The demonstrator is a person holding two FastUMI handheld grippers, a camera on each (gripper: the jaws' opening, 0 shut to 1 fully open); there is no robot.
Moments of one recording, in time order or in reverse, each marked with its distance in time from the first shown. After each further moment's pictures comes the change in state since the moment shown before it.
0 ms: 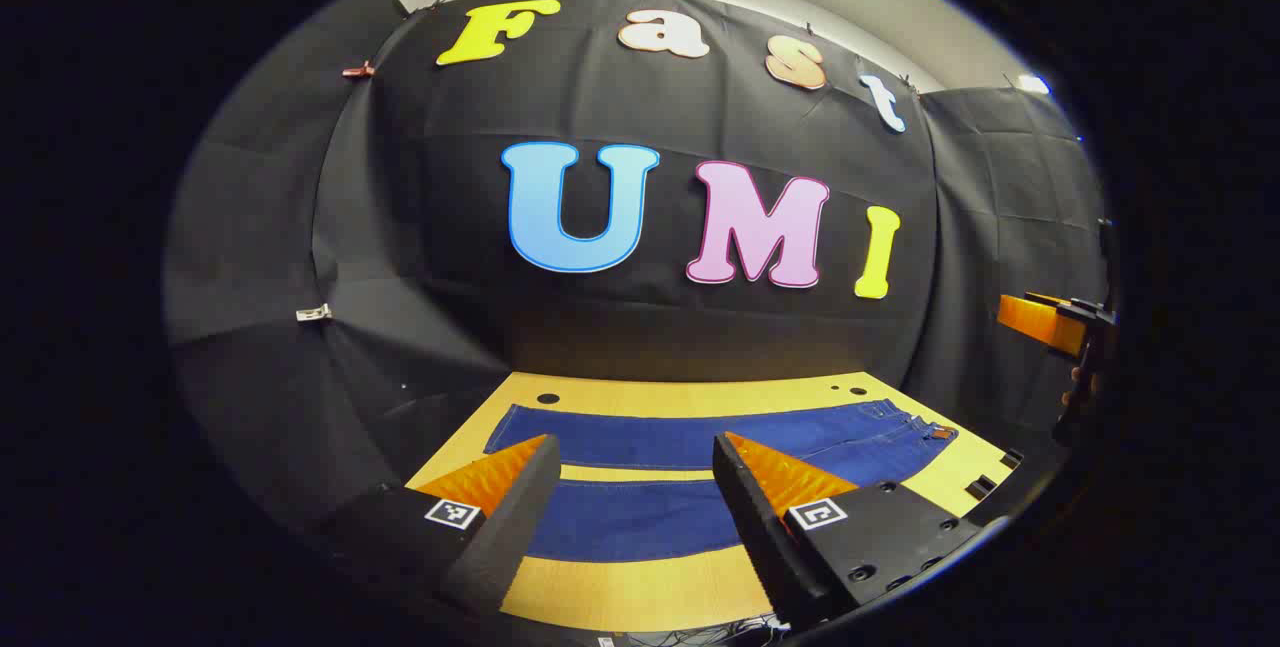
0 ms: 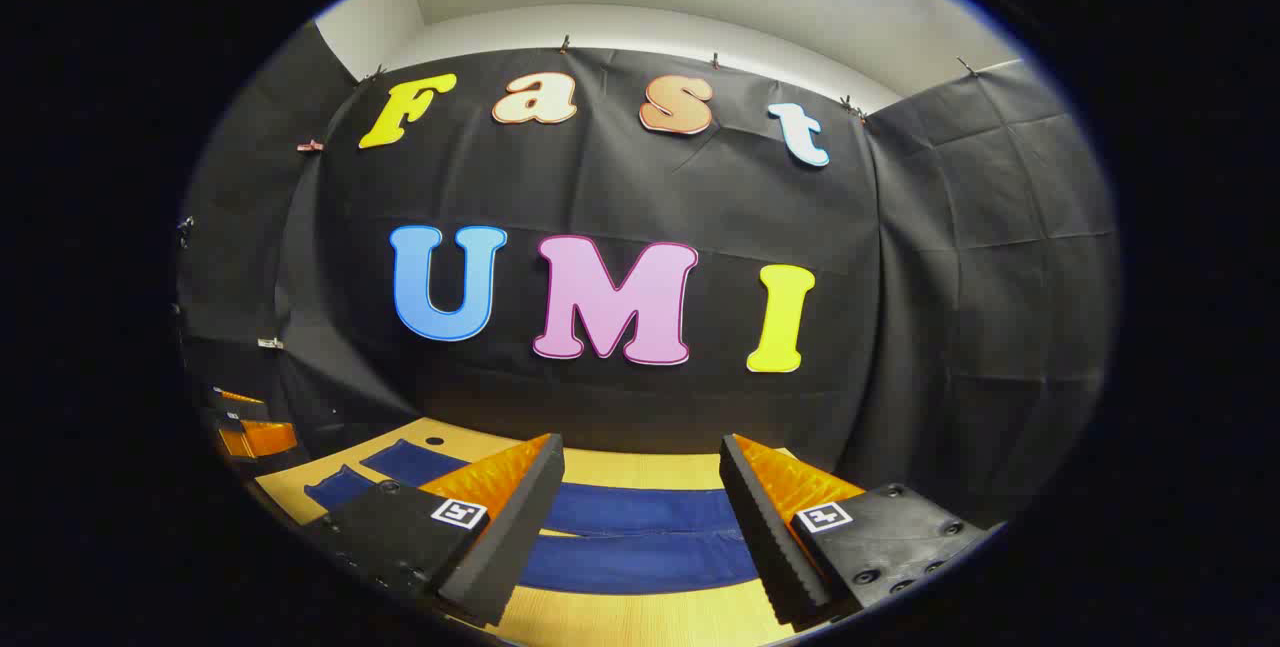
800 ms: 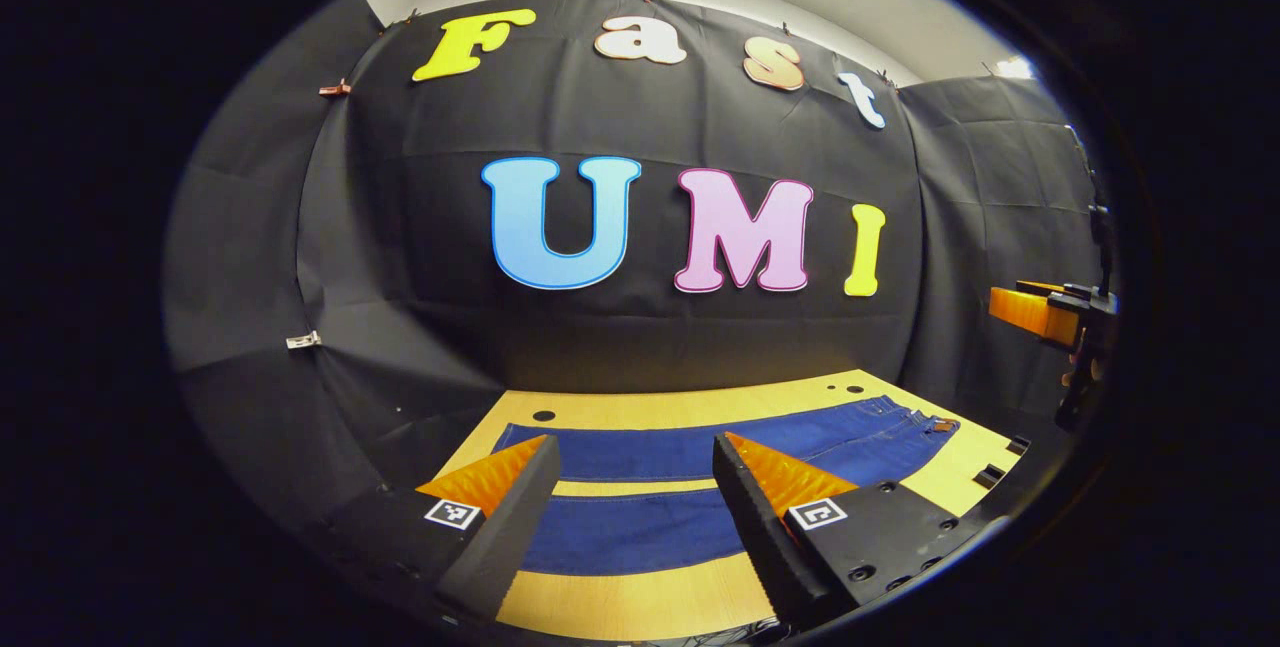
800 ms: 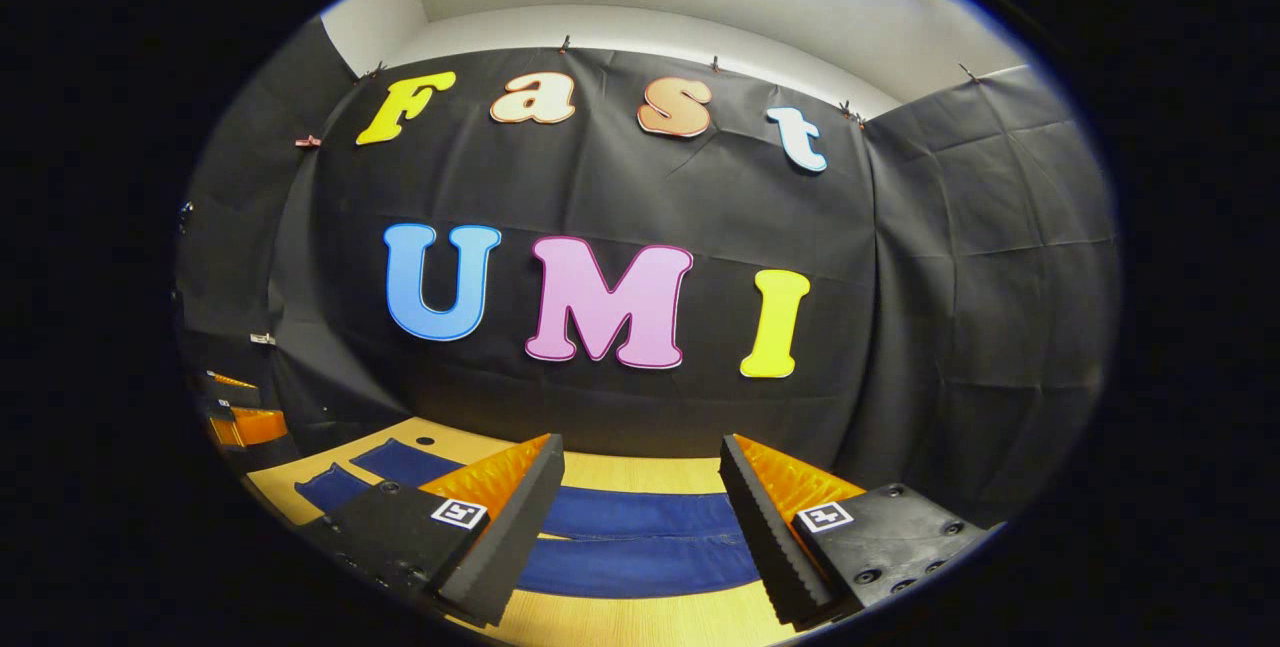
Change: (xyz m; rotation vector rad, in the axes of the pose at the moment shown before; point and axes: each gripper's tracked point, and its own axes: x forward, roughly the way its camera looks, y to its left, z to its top) left arm 0.005 0.005 0.012 0.041 -0.023 -0.016; right arm 0.005 -0.006 -0.003 -0.013 -0.003 -0.025
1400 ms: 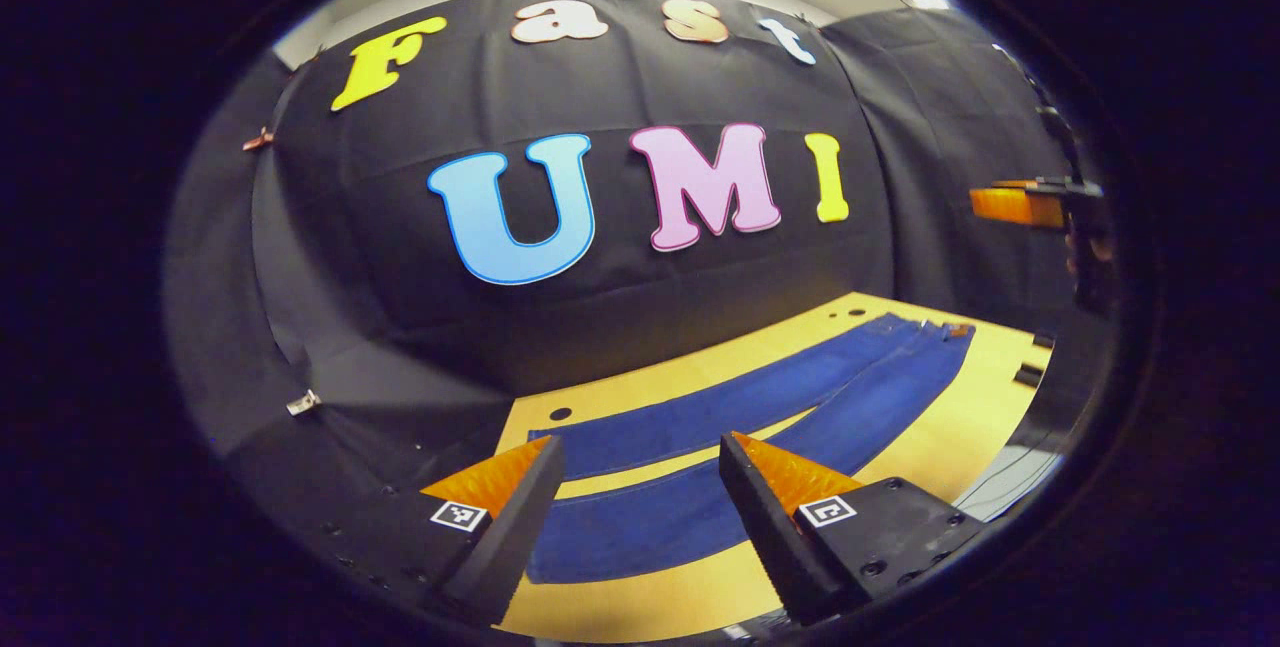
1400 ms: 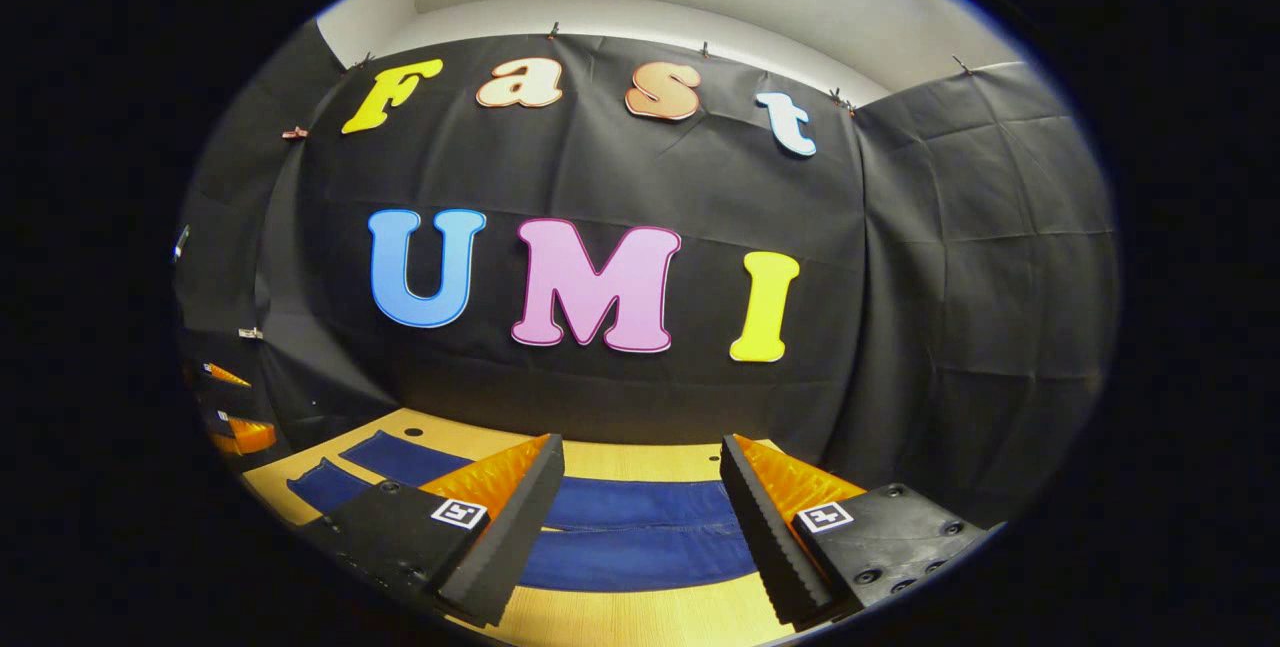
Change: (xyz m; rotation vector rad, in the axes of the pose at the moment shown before) left arm 0.022 0.048 -0.051 0.371 0.136 -0.106; right arm 0.007 -0.010 -0.021 0.005 0.048 -0.049
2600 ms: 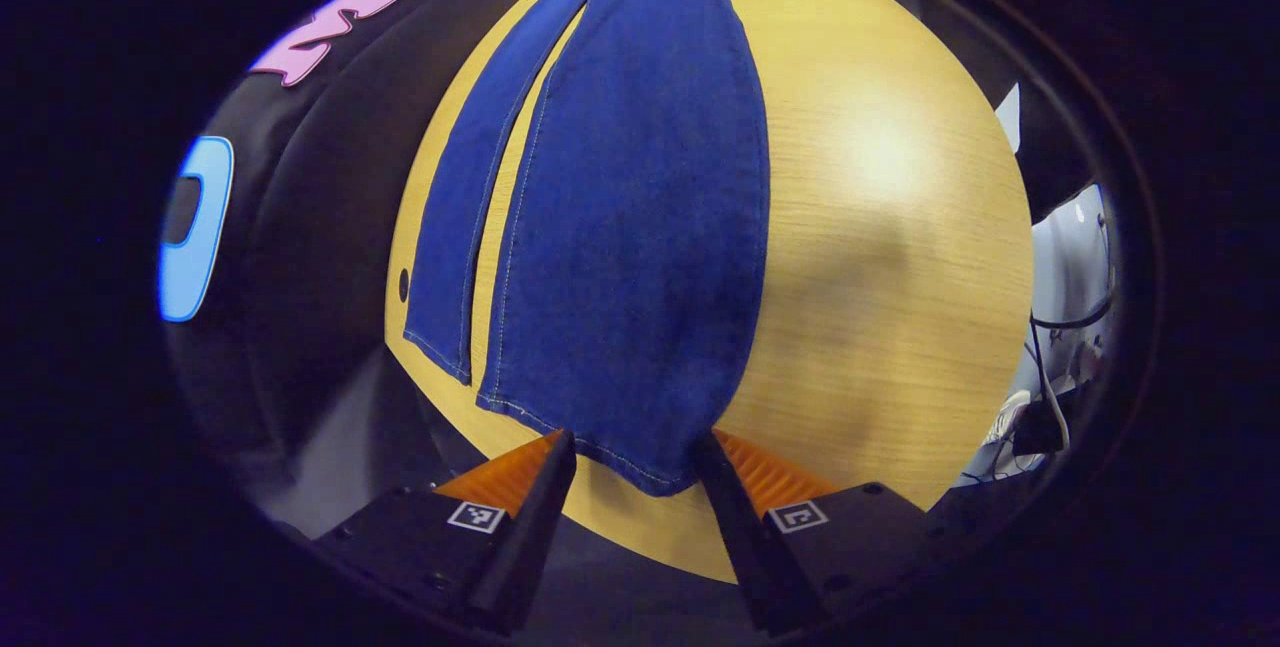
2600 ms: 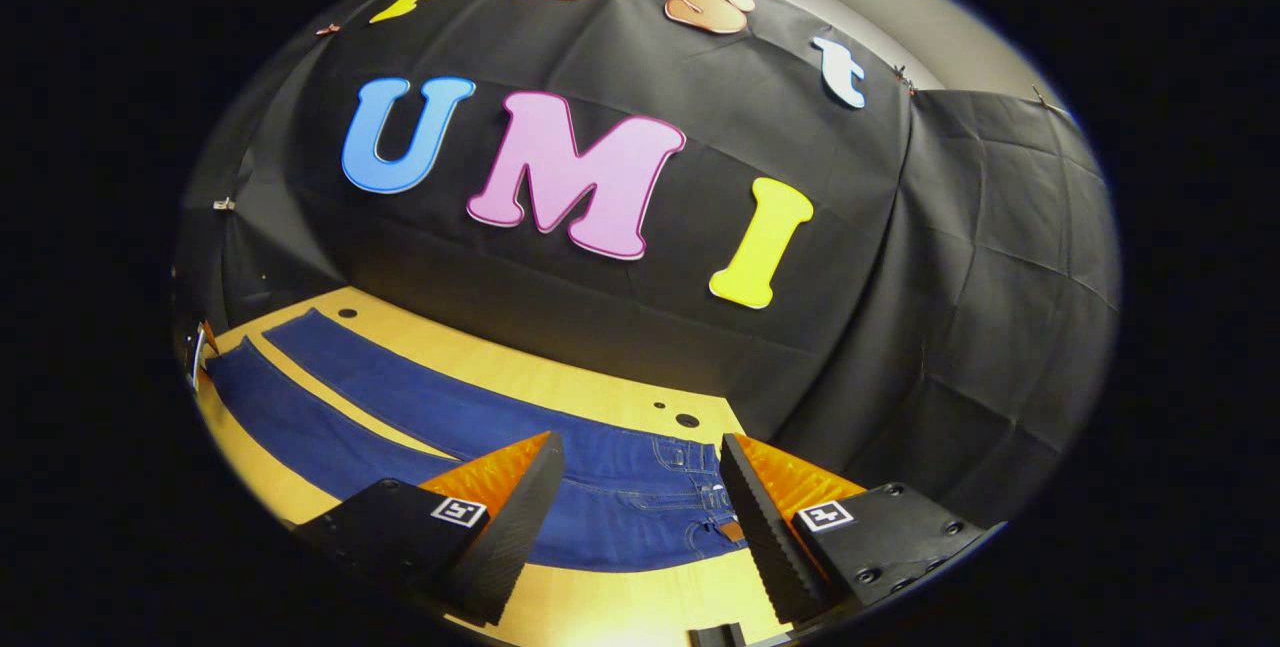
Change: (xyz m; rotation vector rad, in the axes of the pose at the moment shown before) left arm 0.103 0.079 -0.294 0.947 0.653 -0.480; right arm 0.100 -0.086 -0.098 -0.266 0.250 -0.015
